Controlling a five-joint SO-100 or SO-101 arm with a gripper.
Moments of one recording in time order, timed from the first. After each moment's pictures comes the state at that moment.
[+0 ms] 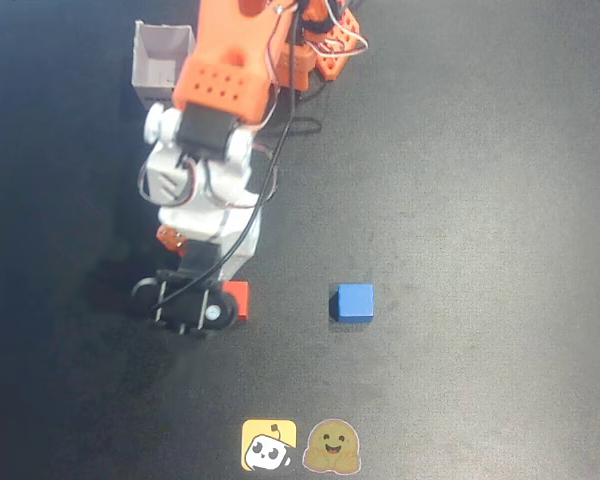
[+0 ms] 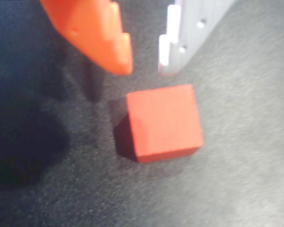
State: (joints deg) arm 12.9 95.3 101.4 65.6 83.8
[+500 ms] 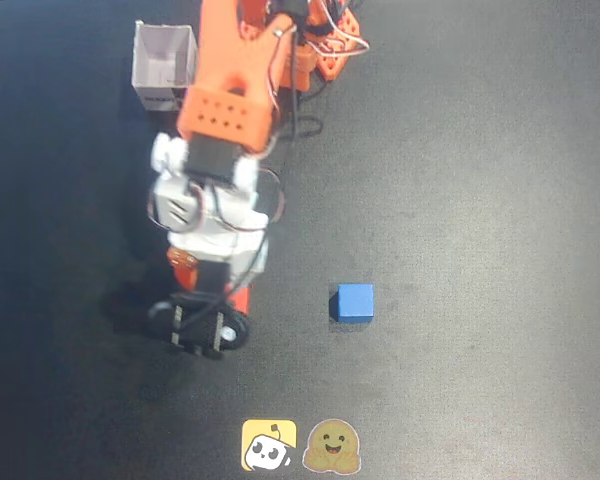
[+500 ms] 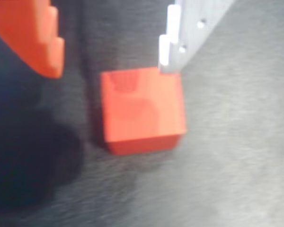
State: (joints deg) arm 10.0 90.2 101.4 63.2 84.1
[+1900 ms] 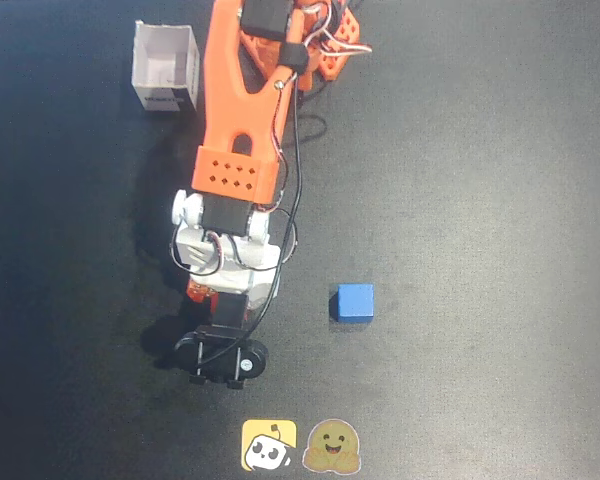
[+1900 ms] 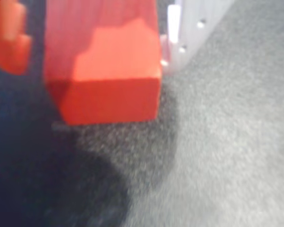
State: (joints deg) arm 8.3 77.1 102.9 54.3 84.6
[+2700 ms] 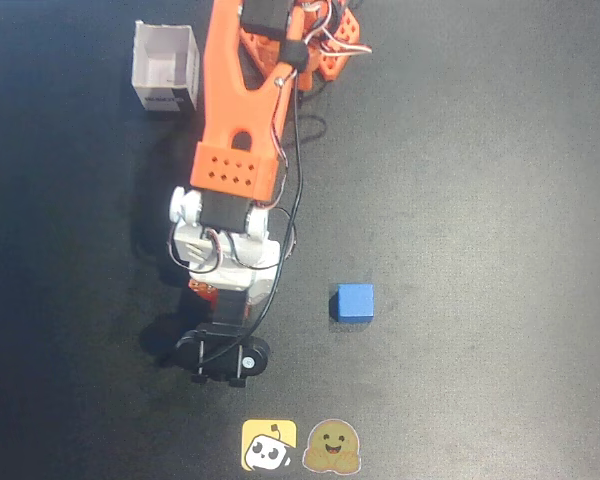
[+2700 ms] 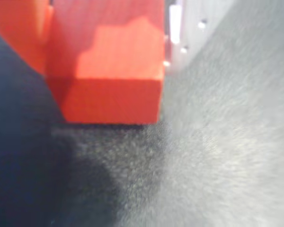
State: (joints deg) arm 8.4 79.3 97.8 62.0 83.1
